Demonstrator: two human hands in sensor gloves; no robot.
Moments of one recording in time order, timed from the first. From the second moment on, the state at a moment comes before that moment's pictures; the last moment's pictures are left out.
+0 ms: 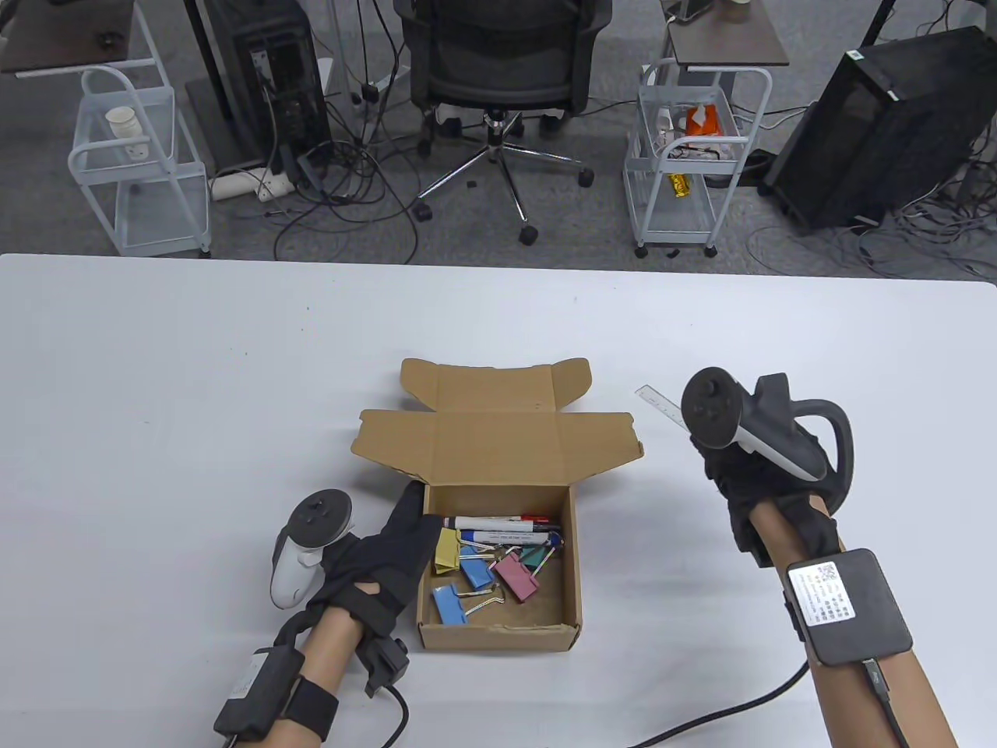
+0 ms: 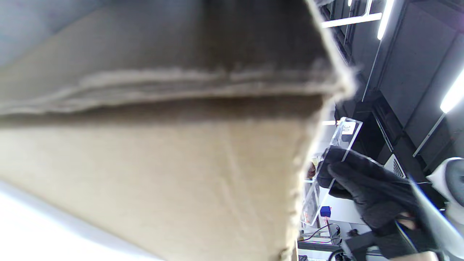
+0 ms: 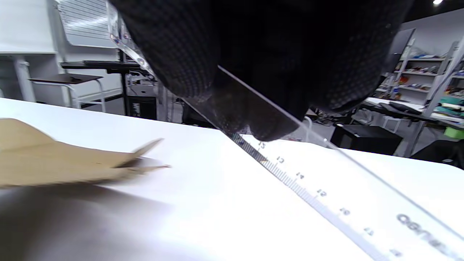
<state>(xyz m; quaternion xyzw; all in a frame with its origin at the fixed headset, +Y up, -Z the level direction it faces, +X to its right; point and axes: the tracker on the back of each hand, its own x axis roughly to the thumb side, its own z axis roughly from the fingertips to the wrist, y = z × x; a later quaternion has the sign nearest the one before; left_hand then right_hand) -0.178 -0.740 -0.284 -0.27 -0.12 0.61 0.74 0.219 -0.566 -0.351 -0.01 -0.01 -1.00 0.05</state>
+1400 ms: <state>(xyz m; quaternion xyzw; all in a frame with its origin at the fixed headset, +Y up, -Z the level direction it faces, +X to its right) -0.179 -0.742 -0.284 -0.27 -0.11 0.61 0.73 0.240 -0.729 -0.389 -0.04 0.02 -0.98 0.19</state>
